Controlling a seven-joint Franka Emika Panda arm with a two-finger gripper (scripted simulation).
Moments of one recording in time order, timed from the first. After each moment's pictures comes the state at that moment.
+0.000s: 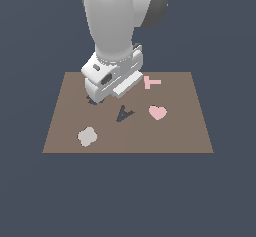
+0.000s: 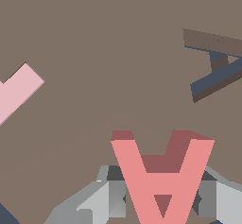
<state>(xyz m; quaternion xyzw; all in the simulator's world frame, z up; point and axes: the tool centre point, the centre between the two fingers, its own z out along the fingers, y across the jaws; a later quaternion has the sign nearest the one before) -0.061 -0.033 0.035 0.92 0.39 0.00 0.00</state>
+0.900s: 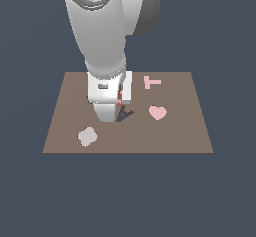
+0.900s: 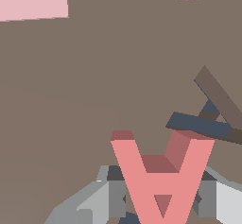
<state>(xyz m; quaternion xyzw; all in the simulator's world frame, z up) -0.020 -0.049 0.038 0.73 0.69 0.00 0.00</state>
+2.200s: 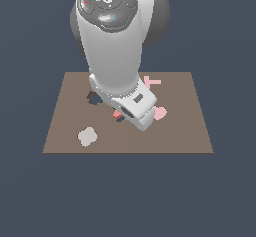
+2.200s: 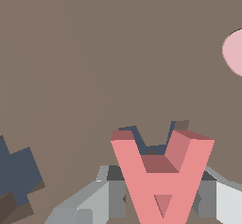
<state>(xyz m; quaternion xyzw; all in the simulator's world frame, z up) 0.028 -0.023 0.040 0.36 0.93 0.00 0.00</state>
